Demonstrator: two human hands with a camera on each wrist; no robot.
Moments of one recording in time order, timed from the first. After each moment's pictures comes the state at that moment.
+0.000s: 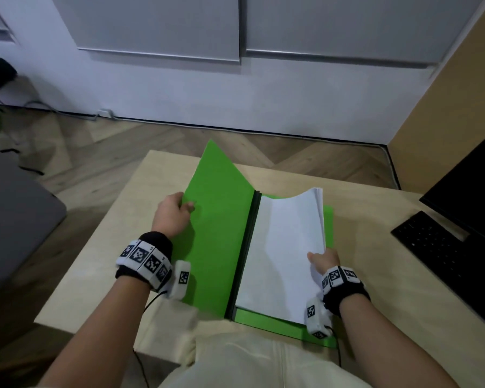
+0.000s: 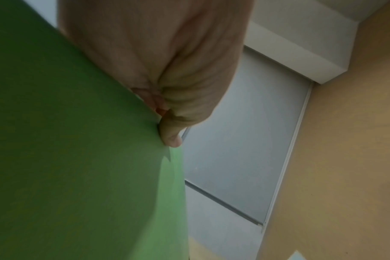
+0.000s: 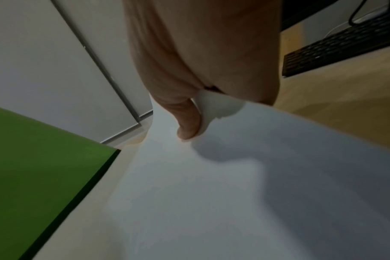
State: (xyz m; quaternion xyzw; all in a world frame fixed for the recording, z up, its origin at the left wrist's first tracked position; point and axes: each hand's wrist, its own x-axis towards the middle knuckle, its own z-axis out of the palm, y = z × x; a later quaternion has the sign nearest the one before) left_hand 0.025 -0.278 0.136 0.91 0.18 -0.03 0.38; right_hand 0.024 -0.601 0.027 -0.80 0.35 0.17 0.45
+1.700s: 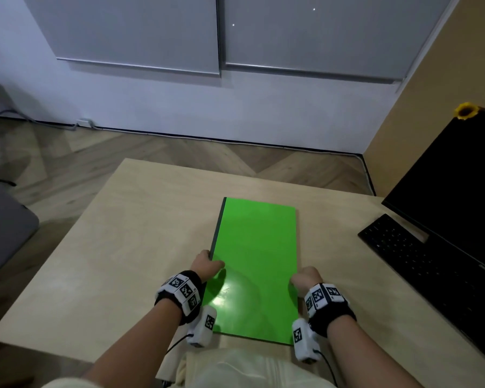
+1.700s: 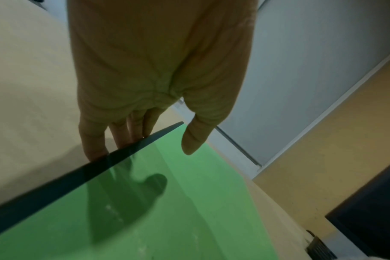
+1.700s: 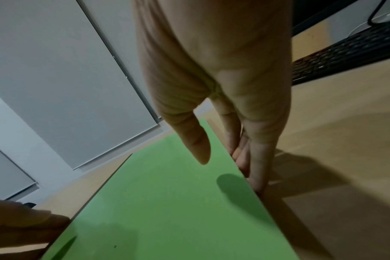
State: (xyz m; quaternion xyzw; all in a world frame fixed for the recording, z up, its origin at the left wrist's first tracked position) left_hand 0.005 -0.389 0.009 0.83 0.22 -0.25 0.44; right_hand 0.003 -0.642 0.002 -0.82 0.31 0.31 0.37
